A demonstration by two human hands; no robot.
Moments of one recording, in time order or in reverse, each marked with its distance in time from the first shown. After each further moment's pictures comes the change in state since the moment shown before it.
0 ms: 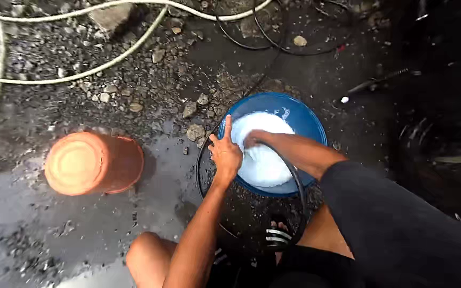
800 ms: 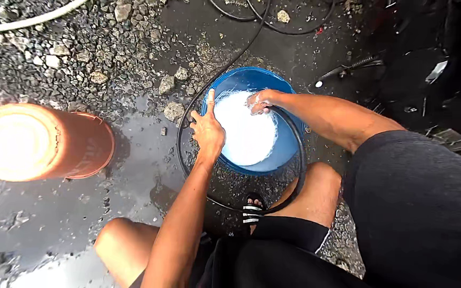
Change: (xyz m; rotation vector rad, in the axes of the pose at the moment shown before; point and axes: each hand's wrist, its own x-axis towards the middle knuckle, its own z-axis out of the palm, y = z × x) left_hand 0.006 0.002 0.000 0.053 -0.001 -0.062; right_hand 0.043 0.053 -0.058 -0.309 -0.097 0.308
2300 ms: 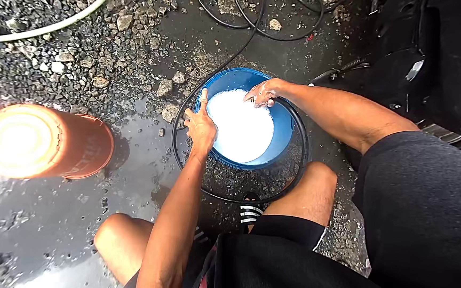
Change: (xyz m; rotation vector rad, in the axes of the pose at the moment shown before) left_hand 0.003 -0.001 0.000 0.040 0.001 0.000; right_hand -0.036 0.013 -0.022 -0.086 0.020 -0.014
